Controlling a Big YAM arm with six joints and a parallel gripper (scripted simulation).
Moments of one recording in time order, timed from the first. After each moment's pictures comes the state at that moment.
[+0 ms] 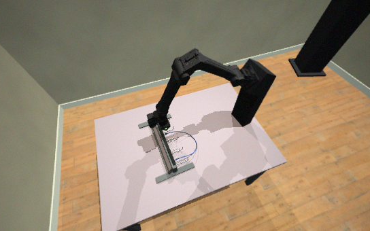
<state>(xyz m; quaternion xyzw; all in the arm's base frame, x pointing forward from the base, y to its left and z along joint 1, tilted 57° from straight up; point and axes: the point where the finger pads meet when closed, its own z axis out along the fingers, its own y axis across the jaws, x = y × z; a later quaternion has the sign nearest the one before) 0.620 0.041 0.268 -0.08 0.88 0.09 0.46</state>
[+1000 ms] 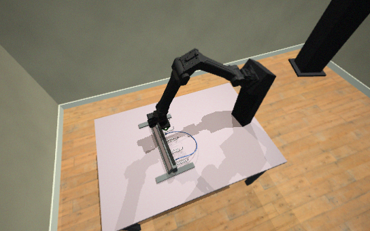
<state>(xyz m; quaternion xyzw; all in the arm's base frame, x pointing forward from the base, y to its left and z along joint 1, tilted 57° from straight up) 0.620 0.040 0.269 -0.08 0.88 0.09 0.46</state>
